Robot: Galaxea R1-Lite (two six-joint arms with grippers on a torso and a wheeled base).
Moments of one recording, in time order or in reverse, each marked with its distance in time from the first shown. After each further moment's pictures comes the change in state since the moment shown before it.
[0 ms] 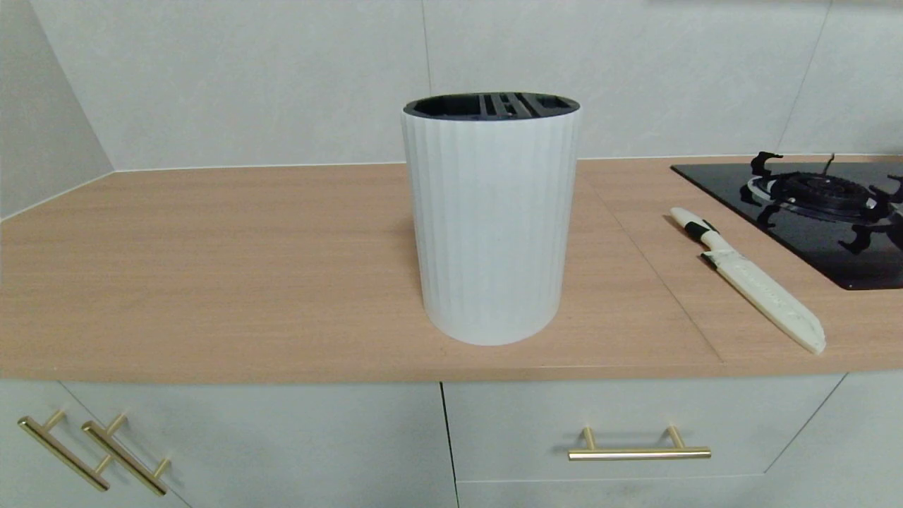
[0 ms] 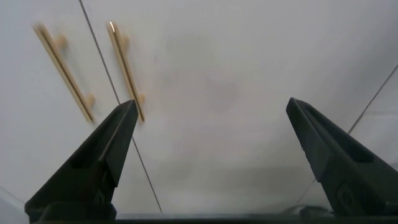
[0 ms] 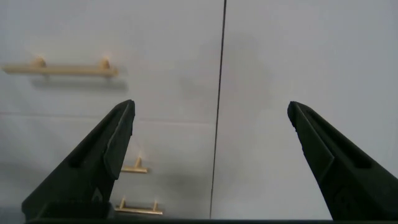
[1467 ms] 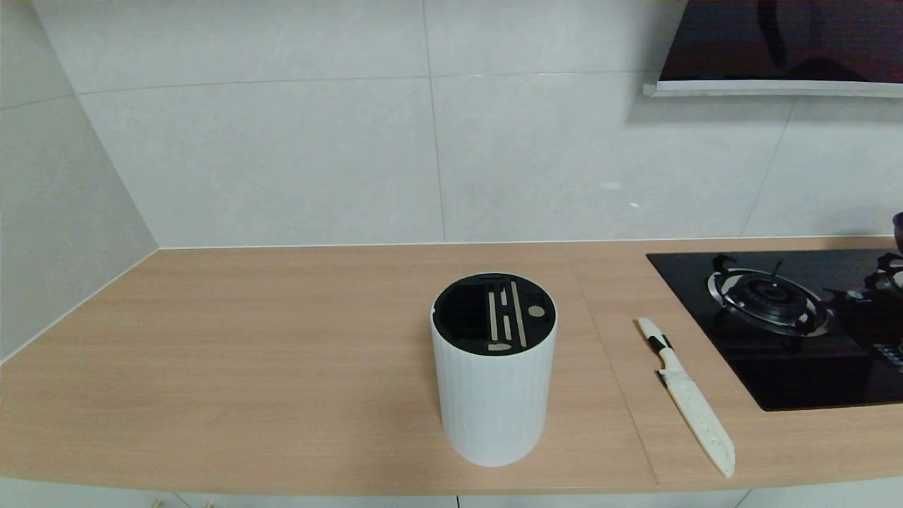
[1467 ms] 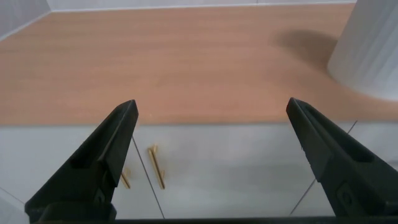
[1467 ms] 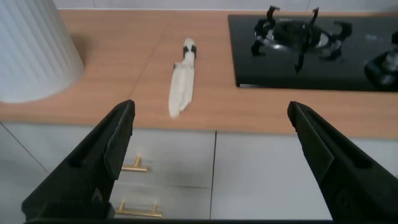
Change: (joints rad) left arm 0.000 0.000 0.000 0.000 0.000 0.000; right arm 0.000 0.000 0.000 0.000 0.000 0.000
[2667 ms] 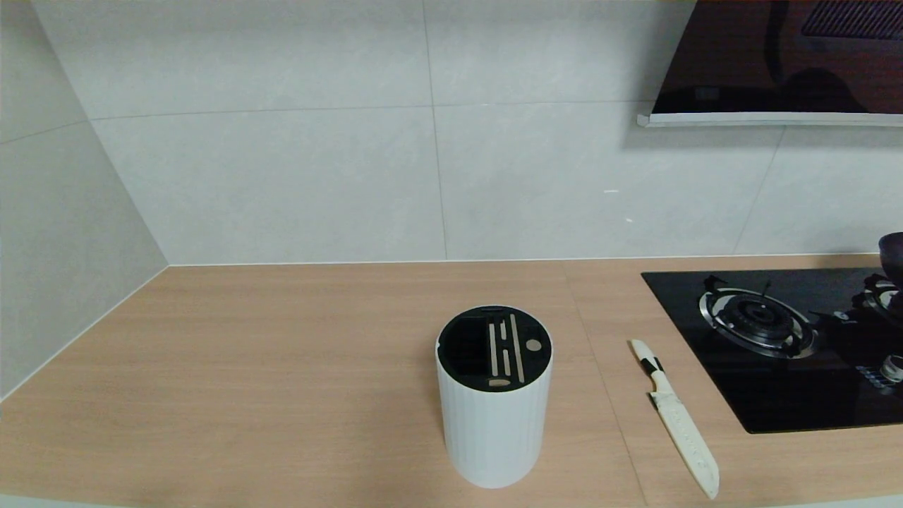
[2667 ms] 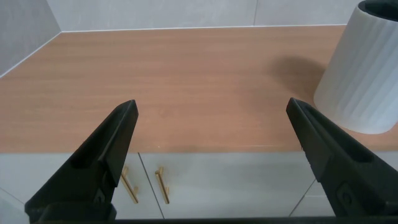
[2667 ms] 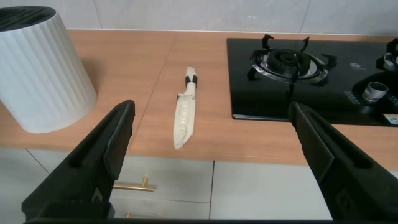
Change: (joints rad) left arm 0.000 0.000 0.000 0.000 0.001 0.000; right arm 0.000 0.000 0.000 -0.002 0.000 -0.013
